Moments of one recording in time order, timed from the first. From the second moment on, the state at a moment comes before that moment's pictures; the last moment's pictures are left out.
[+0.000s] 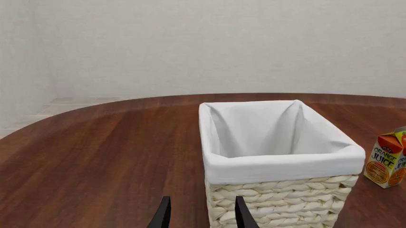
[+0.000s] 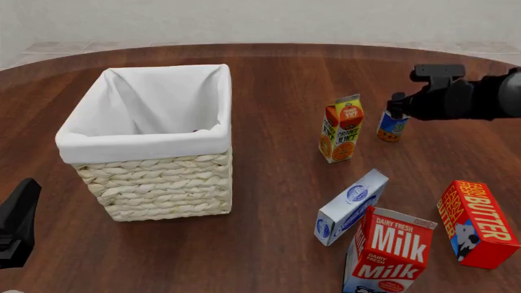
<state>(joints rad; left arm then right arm) 0.00 0.01 0.00 0.00 0.00 -0.08 1.93 -1.18 -0.01 -0.03</state>
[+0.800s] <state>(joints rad) 0.00 0.01 0.00 0.00 0.00 -0.08 2.00 -1.22 -0.02 -0.03</state>
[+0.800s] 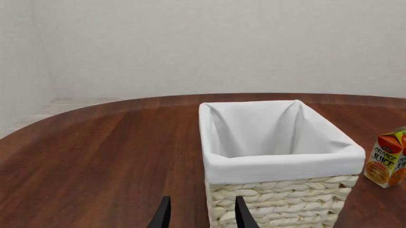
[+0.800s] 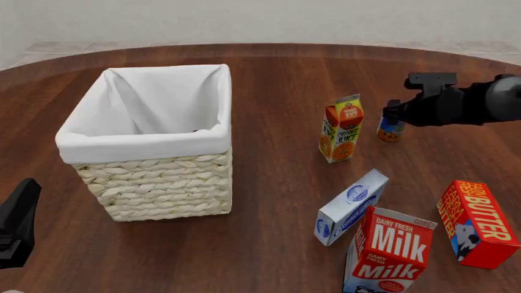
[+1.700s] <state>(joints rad) 0.00 0.01 0.00 0.00 0.00 -0.06 2.07 -1.25 -0.02 -0.02</state>
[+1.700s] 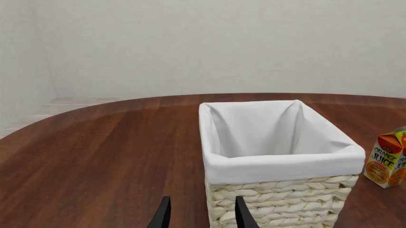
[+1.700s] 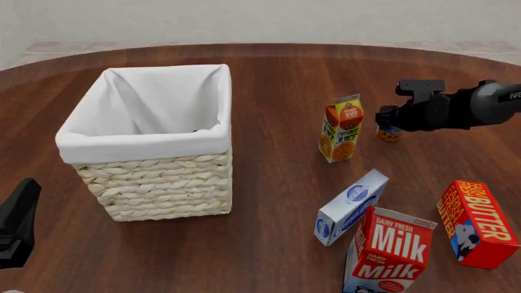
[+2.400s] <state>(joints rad) 0.00 0.01 0.00 0.00 0.00 -0.07 2.06 -1.22 -0.05 -0.05</state>
